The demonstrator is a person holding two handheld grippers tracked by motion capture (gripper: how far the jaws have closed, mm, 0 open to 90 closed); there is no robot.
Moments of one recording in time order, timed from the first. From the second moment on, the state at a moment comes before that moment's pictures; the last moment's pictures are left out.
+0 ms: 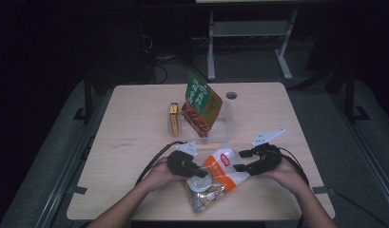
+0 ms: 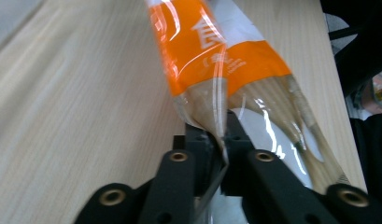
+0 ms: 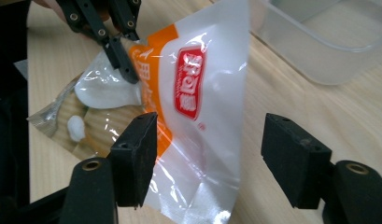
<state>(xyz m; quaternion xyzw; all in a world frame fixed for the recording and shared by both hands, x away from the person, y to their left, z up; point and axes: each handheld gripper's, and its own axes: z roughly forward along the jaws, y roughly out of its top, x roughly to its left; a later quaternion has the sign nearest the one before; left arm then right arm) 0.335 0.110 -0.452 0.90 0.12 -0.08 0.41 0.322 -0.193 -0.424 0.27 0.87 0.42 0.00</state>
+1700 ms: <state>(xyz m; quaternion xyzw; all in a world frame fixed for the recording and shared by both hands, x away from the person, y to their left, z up) 0.313 0.155 -0.401 0.88 0.05 0.00 0.47 0.319 -0.144 -0.396 0.13 0.86 0.49 -0.08</state>
